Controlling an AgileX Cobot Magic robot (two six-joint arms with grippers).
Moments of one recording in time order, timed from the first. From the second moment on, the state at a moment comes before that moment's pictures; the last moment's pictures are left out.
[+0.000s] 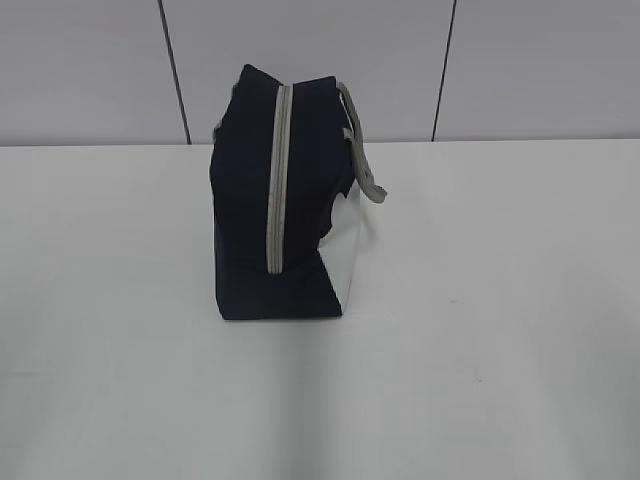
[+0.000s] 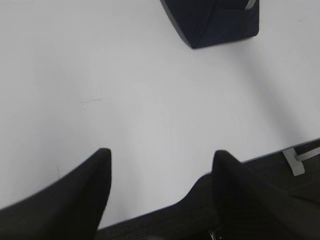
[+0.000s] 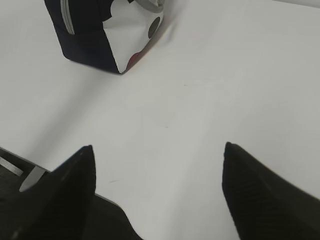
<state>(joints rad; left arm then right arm) -0.19 0.17 -0.52 -0.12 1.11 0.07 0.47 0.16 -0.49 -0.12 0.94 0.07</state>
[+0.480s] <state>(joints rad) -0.19 0.17 -0.52 -0.12 1.11 0.07 0.47 0.16 -0.51 -0.12 1.14 0.11</state>
